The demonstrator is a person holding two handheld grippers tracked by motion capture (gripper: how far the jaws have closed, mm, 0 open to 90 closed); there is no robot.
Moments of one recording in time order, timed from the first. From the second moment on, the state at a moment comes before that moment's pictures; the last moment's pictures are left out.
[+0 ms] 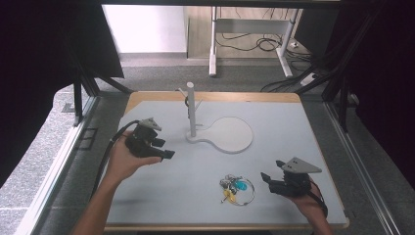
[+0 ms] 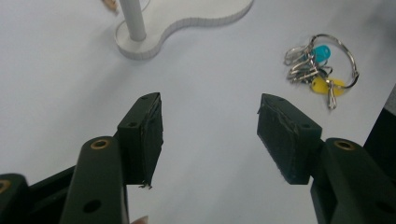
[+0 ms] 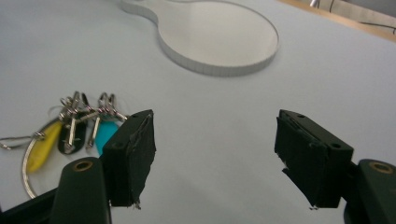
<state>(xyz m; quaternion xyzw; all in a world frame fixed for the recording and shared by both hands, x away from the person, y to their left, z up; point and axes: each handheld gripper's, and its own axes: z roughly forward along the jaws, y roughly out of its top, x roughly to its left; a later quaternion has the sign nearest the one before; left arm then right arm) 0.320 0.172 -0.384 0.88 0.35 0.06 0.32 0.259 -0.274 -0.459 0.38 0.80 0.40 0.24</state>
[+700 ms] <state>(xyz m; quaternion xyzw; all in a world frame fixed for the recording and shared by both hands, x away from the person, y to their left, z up) 0.291 0.179 -0.420 0.88 0.33 0.07 0.35 0.257 -0.223 -0.422 0.26 0.91 0.33 0.08</state>
